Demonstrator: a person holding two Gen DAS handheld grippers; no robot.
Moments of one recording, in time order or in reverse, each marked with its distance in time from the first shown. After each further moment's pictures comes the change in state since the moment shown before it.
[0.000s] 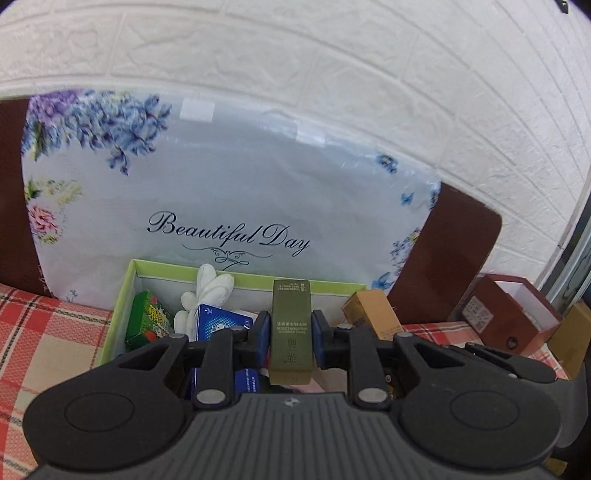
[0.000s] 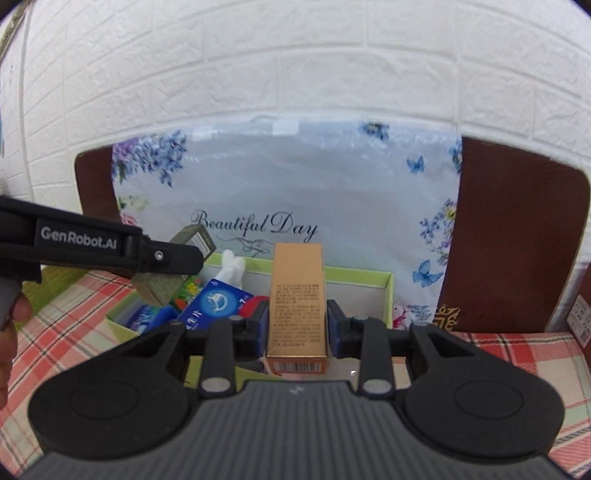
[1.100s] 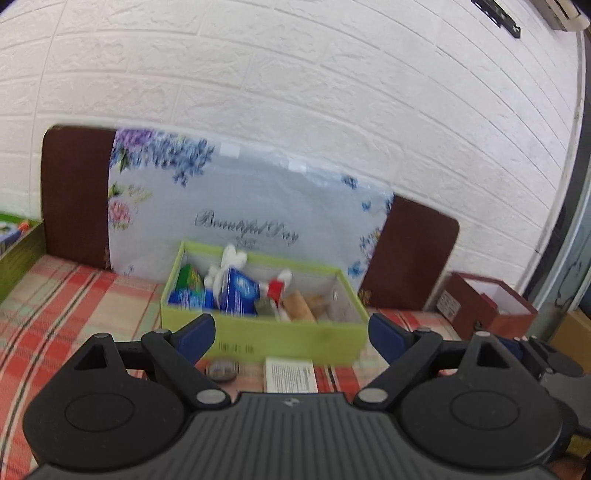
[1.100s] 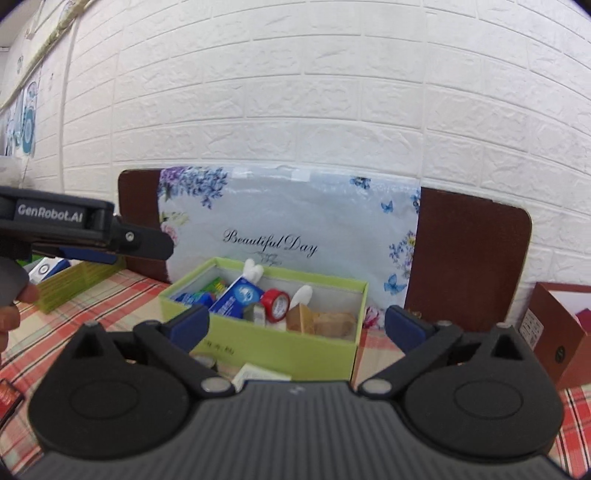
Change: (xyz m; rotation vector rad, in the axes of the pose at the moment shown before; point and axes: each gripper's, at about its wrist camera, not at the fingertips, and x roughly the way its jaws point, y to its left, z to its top) left arm -0.166 -0.036 -0.086 -0.005 -0.108 0.051; right arm -0.154 0.022 -0.039 -0.075 -0.126 -0.012
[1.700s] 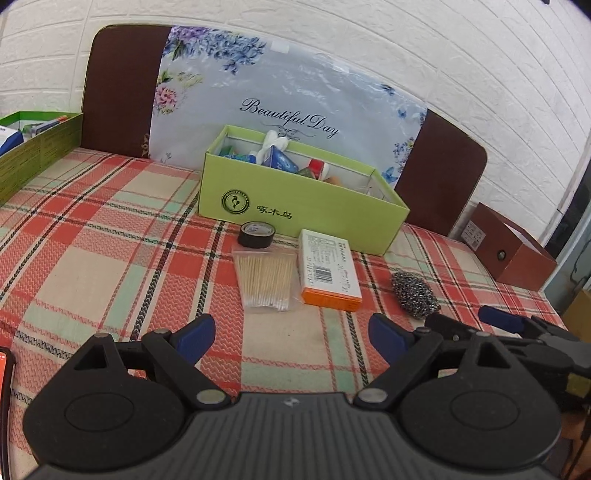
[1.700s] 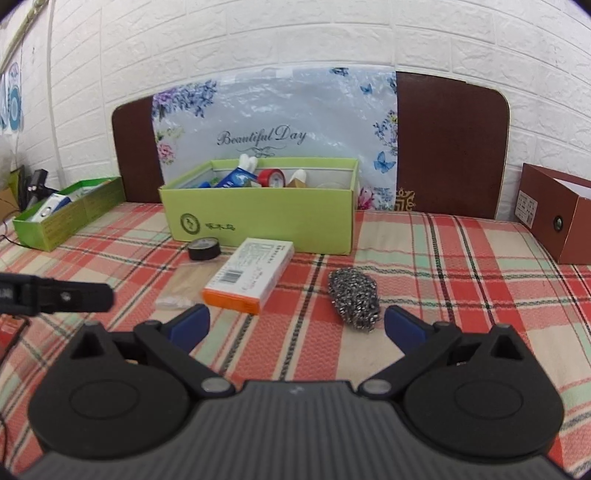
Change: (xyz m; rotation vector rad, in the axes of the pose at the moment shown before) left arm -0.005 0.028 -0.100 -0.083 0.151 0.068; right arm -0.014 -0.002 -0.098 0.097 0.188 -0.026
